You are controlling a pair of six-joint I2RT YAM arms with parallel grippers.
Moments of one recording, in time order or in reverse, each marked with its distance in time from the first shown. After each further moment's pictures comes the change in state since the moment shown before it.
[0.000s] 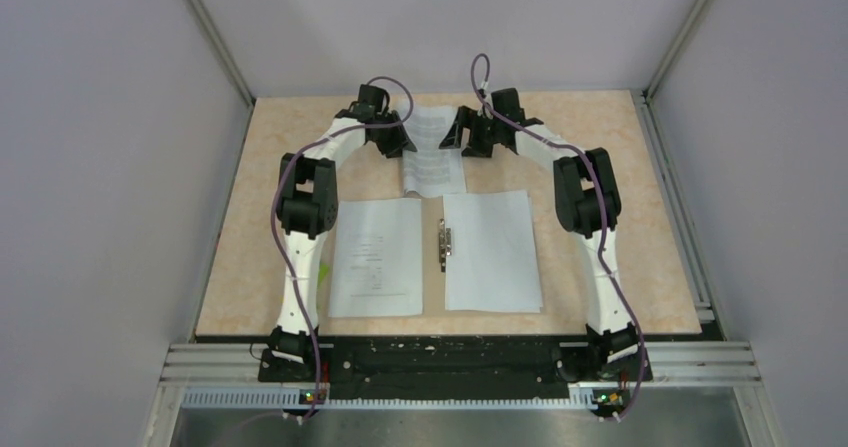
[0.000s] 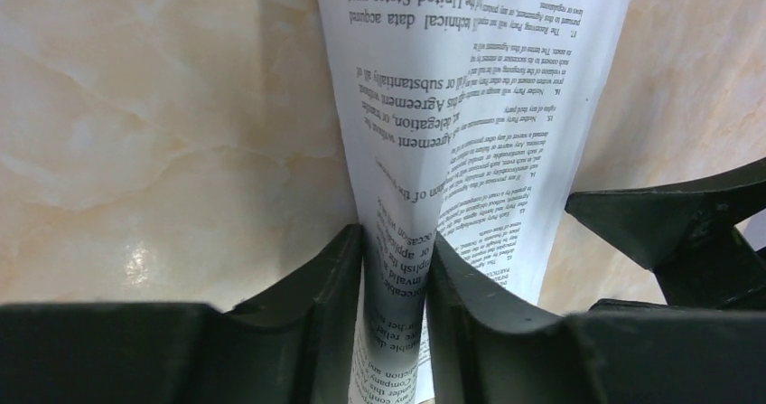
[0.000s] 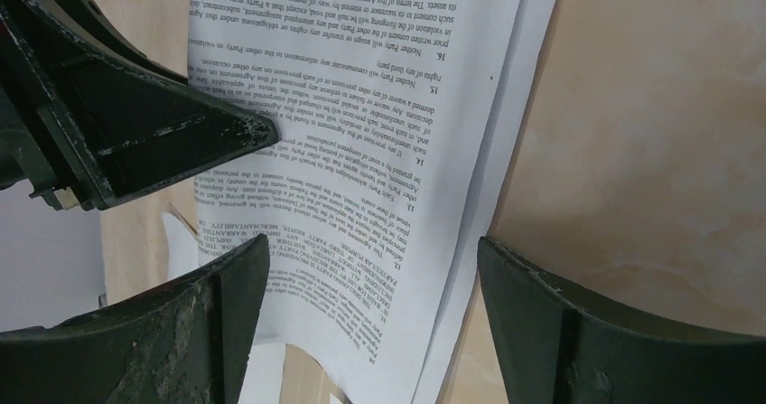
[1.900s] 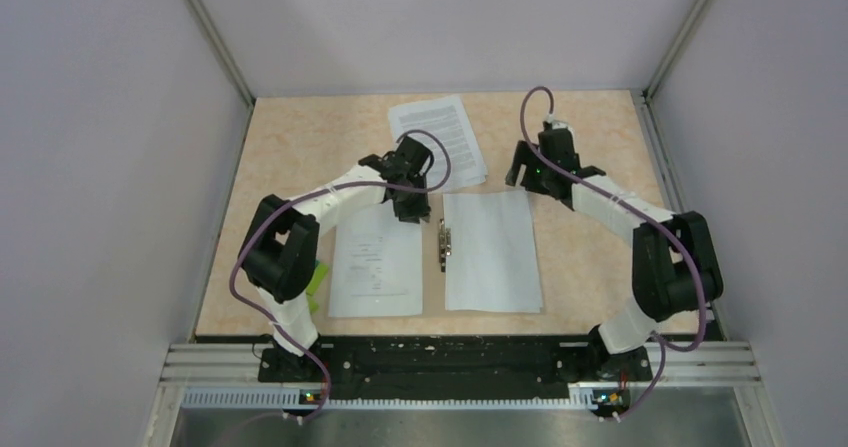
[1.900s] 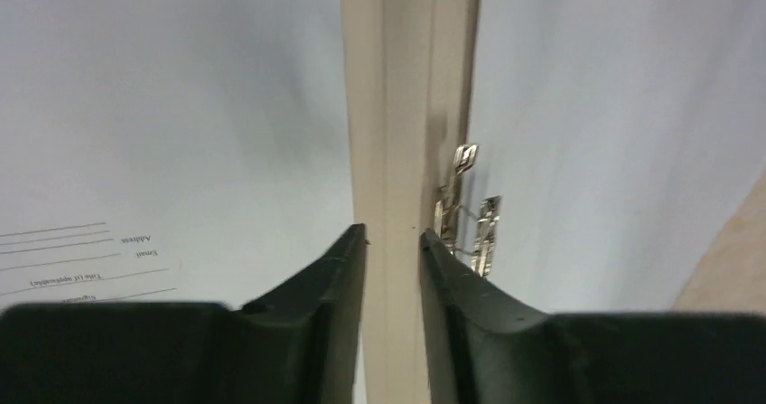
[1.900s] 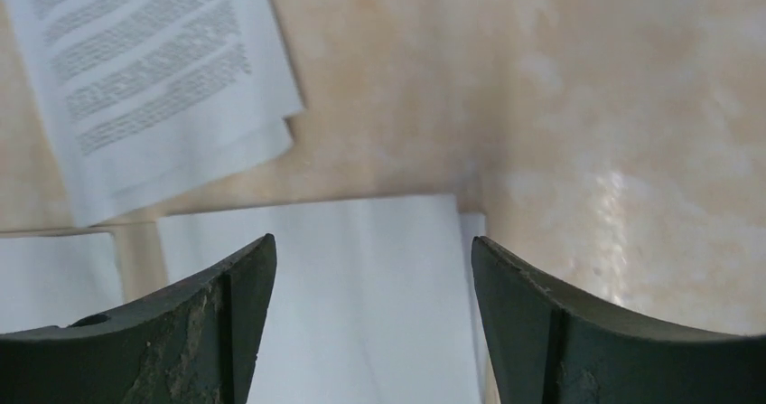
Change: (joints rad) left arm -0.360 -0.605 -0.707 -0.148 -0.294 -0.014; right arm -0.030 -0.843 -0.944 0.020 0.640 -0.030
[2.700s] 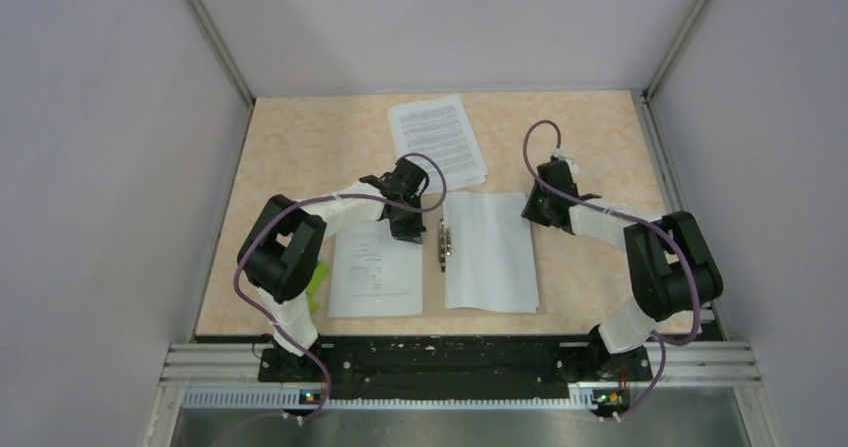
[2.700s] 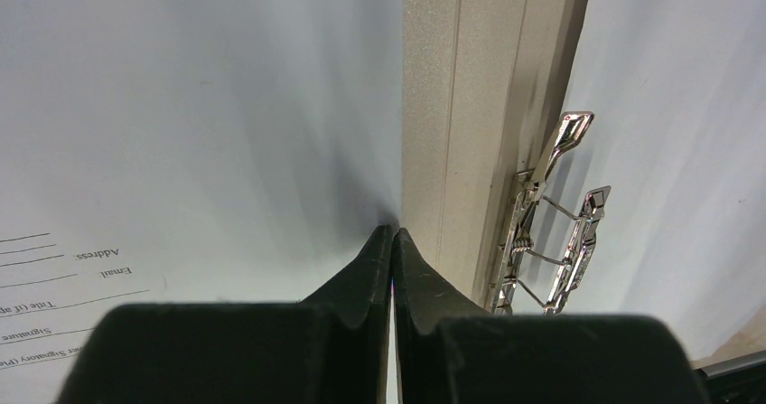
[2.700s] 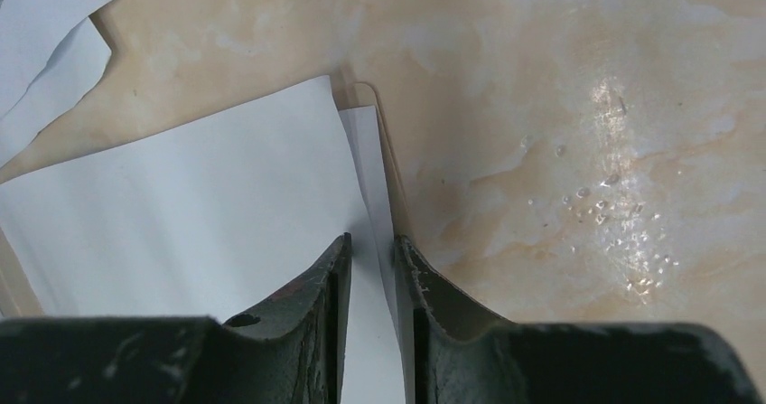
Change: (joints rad) left arm 0.000 0.000 -0.170 0.140 0.039 0.015; right arm 0.000 0.039 -0.167 0.115 0.010 0.117
